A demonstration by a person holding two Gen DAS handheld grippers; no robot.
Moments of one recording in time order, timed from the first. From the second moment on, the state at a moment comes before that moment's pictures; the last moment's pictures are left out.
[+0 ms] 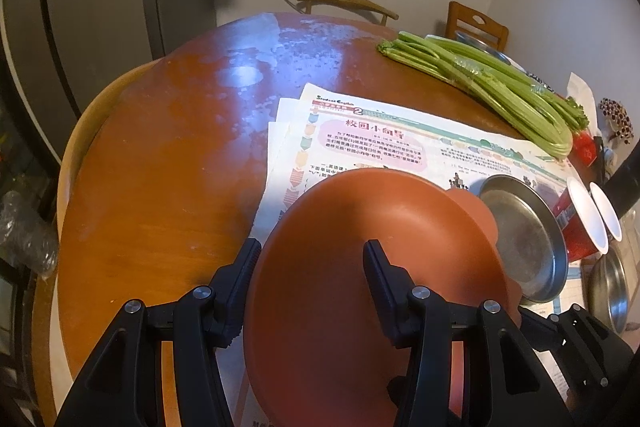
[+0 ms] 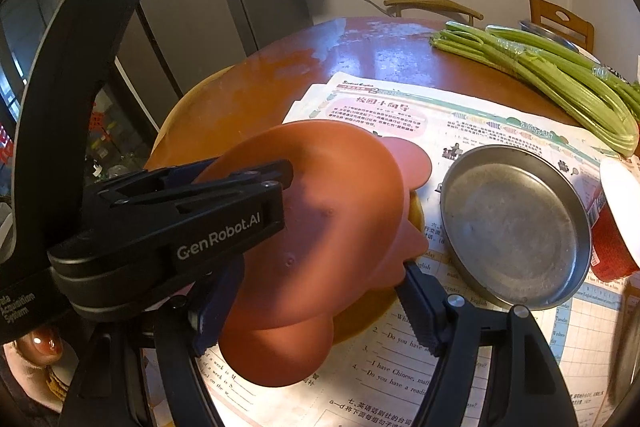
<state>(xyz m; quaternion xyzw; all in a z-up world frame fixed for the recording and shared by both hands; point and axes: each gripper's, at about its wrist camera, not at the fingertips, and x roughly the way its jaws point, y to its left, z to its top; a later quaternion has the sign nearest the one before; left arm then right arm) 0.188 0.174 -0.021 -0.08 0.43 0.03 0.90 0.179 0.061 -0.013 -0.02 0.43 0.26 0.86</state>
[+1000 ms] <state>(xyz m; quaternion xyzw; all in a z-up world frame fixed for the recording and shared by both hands) 0.179 0.187 -0.034 -0.09 0.44 0.05 0.89 0.164 0.052 -0.011 -0.05 0.41 0.24 0.88</state>
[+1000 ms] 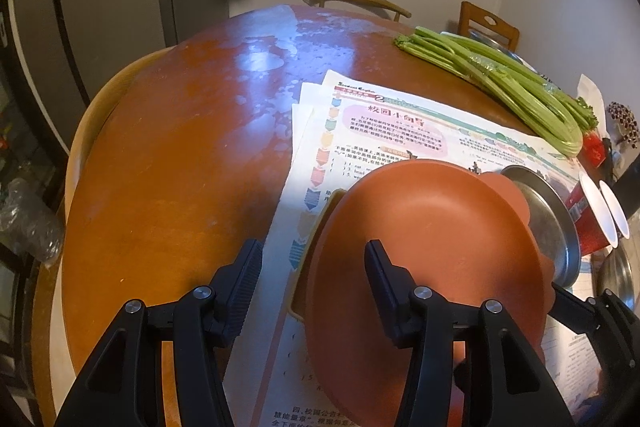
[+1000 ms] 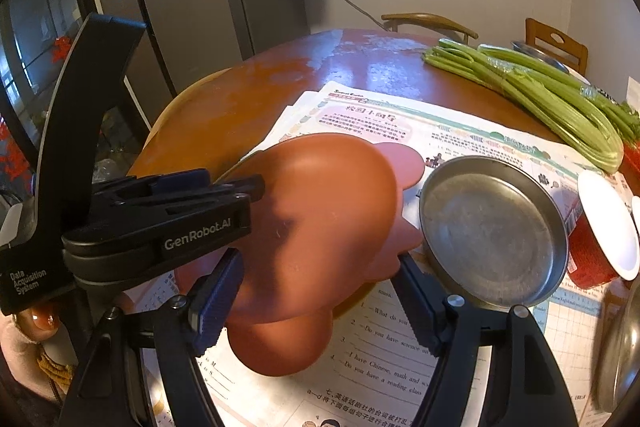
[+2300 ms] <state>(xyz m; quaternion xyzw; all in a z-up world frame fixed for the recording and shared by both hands) 0.120 0.134 0.050 -0.08 0.35 0.01 0.93 0.127 -0.022 0.056 0.00 0.32 0.22 0.92</state>
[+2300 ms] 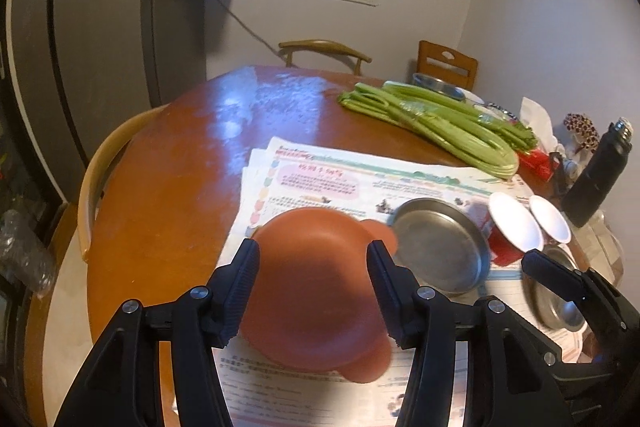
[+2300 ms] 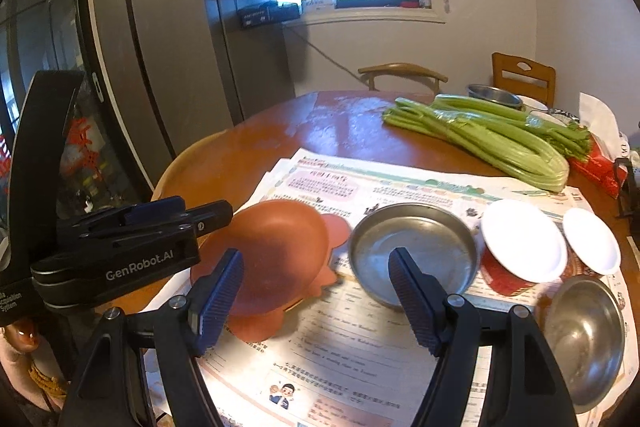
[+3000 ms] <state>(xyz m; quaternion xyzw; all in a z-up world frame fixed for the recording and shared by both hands) 0.114 0.063 0.078 -0.04 0.34 -0.02 0.94 0.106 -0.094 0.080 0.06 0.29 0.20 0.94</state>
